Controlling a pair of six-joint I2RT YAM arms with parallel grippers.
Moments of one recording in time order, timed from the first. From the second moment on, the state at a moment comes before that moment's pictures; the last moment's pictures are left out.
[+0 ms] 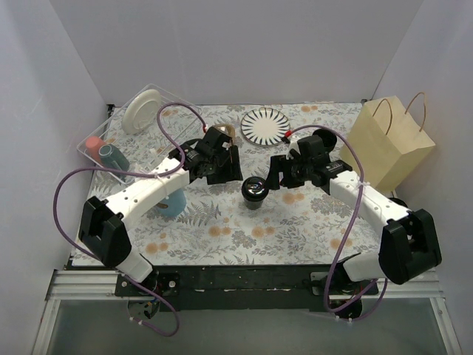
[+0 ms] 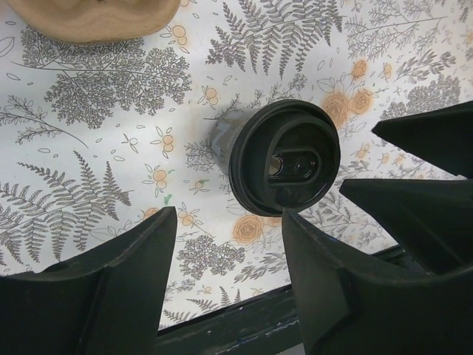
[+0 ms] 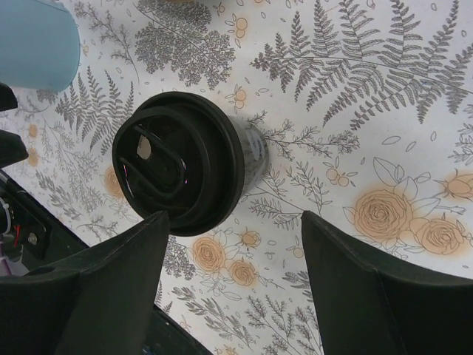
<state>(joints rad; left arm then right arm) -0.72 1.57 1.39 -0.74 -0.05 -0.74 0.46 1.35 0.95 -0.39 -0.36 0.31</state>
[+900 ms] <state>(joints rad) -0.69 1.50 1.19 -0.53 0.06 -0.77 0.52 1.48 1.00 -0.35 -0.40 0.31</state>
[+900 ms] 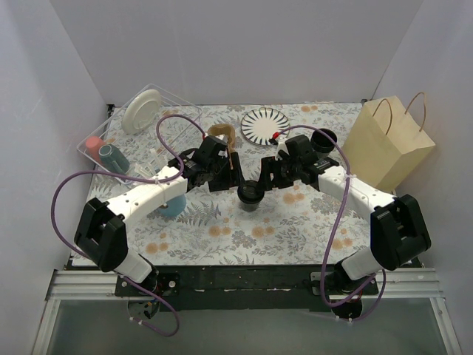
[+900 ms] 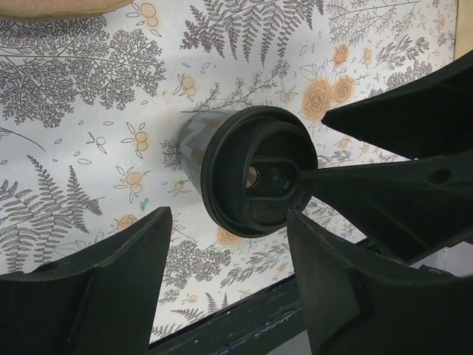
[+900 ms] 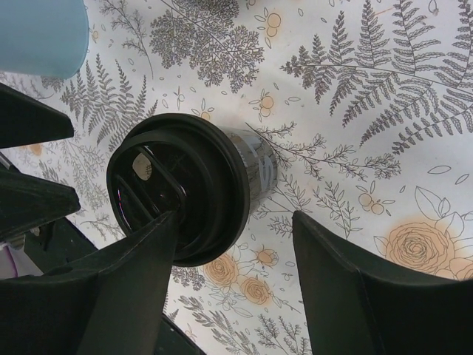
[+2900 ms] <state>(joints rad) -0.68 1.43 0.75 0.10 0.21 -0.89 0.50 1.35 0.77 -0.11 -0.46 0.38</state>
